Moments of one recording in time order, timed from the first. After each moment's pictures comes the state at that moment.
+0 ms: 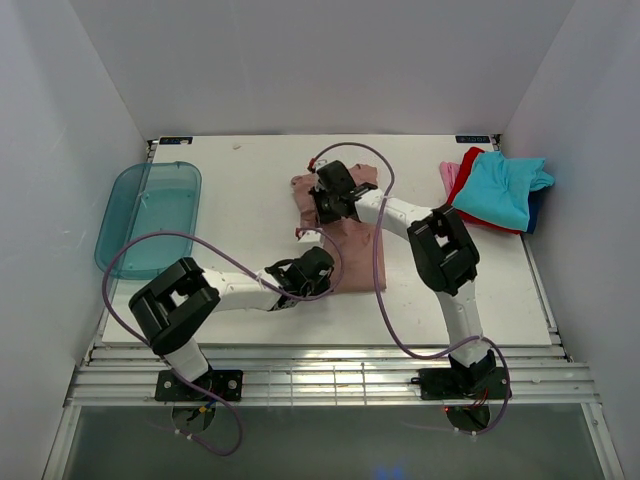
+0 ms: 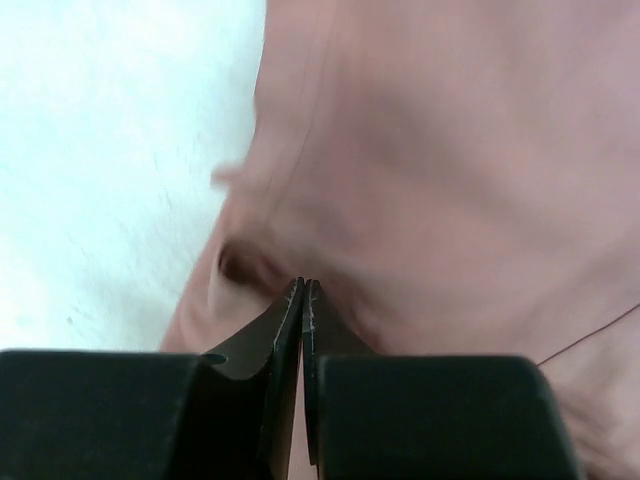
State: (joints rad) left arm -0.93 1.67 0.78 0.08 -0.30 -0.79; right arm 0.67 2.16 1.61 -0.29 -0.07 0.20
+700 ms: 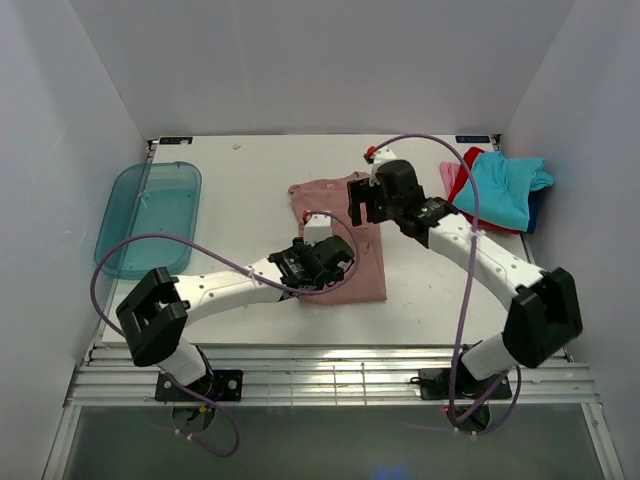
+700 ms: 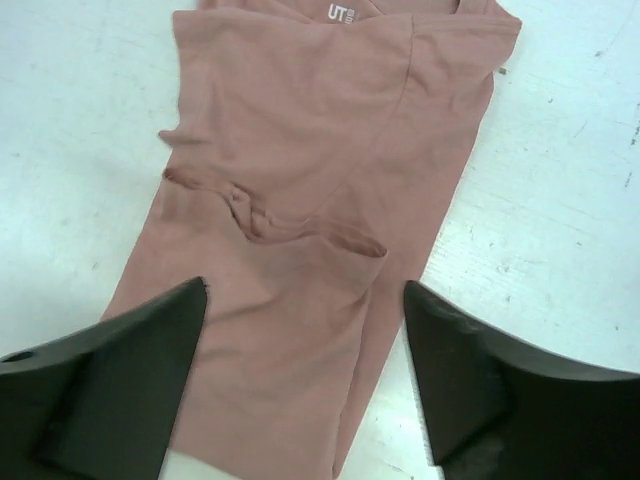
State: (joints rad) left arm -1.05 1.59 1.04 -0.38 -0.59 -0.81; right arm 0.59 1.56 1.25 -0.32 0.09 0.16
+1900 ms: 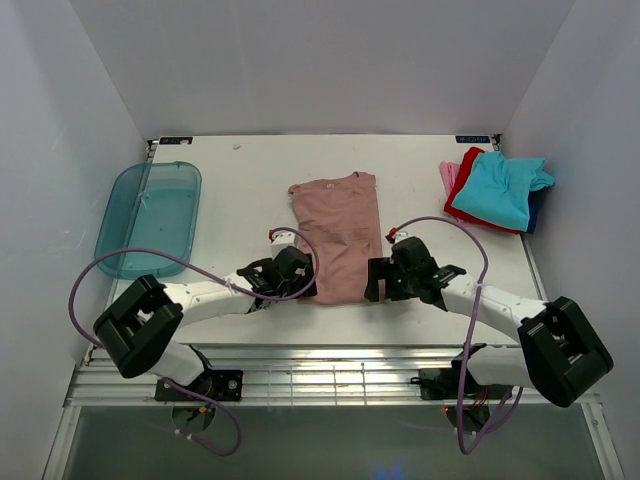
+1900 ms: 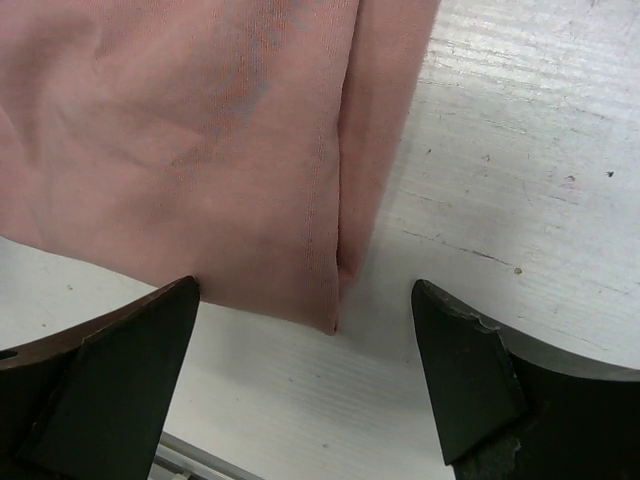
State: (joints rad) left arm -0.85 1.45 0.66 -0.10 -0.32 -0.77; right arm 0.62 1.25 0.54 -0.22 -0.05 0.43
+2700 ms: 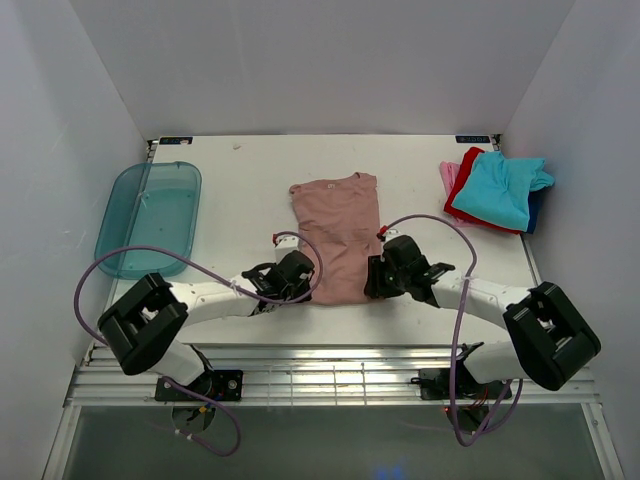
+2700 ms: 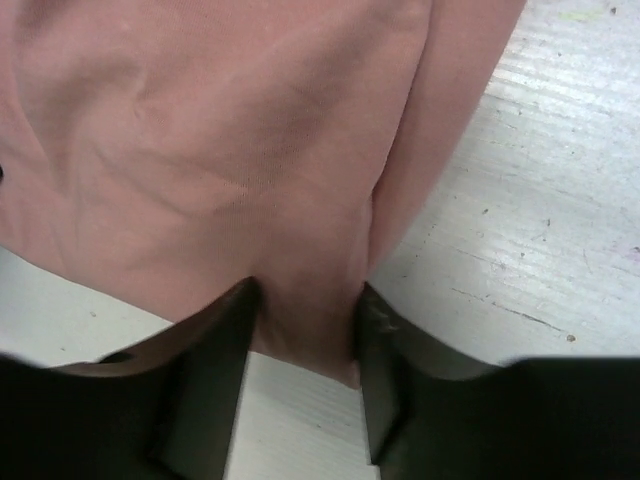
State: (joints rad) left arm -0.89 1.47 0.65 -0.09 -0.30 -0.82; right arm 0.66 1.34 0.56 -0.10 -0.06 0.44
